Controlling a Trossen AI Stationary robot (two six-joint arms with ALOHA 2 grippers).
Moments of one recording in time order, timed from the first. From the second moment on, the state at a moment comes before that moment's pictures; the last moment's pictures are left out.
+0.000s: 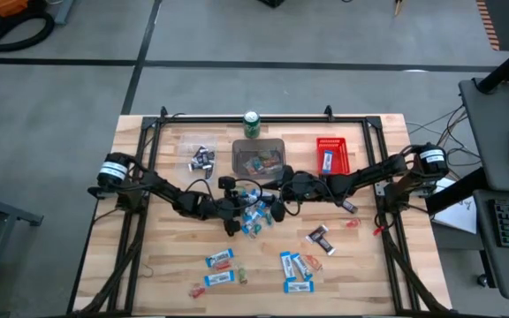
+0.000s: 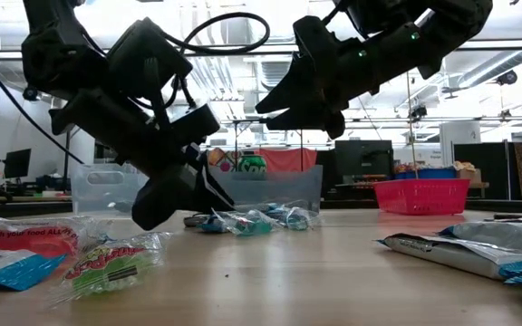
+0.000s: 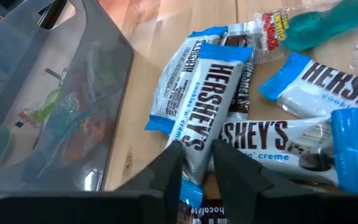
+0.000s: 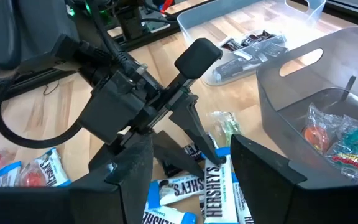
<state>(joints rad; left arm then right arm) -0.17 1.83 0.63 0.47 -0.54 0.16 0.06 1.64 0.79 0.46 0.18 0.37</state>
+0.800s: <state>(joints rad) -0.18 1.74 0.62 0.50 -0.48 0.13 0.13 1.72 0.79 0.38 0.27 0.11</state>
